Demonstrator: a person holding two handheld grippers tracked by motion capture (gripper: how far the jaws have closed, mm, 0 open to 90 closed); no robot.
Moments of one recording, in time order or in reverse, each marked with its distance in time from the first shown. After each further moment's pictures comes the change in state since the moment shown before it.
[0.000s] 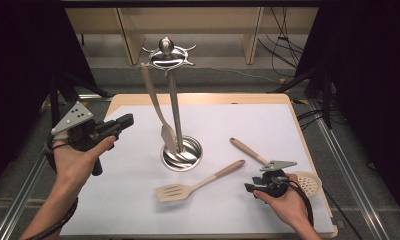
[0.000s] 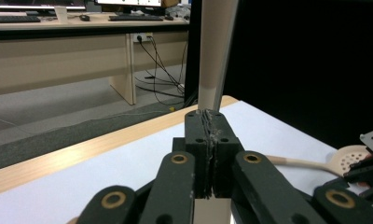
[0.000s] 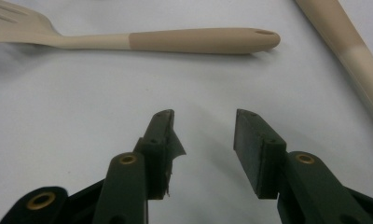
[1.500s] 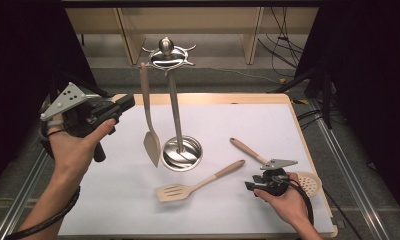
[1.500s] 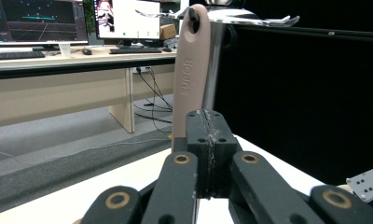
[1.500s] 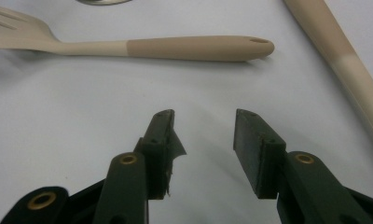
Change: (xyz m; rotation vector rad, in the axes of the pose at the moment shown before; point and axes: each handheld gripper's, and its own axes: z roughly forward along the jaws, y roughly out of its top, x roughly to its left) left arm -0.018 0.043 0.000 -0.102 -0.013 0.016; right arm -0.003 0.003 -0.001 -0.014 -0.012 -0.034
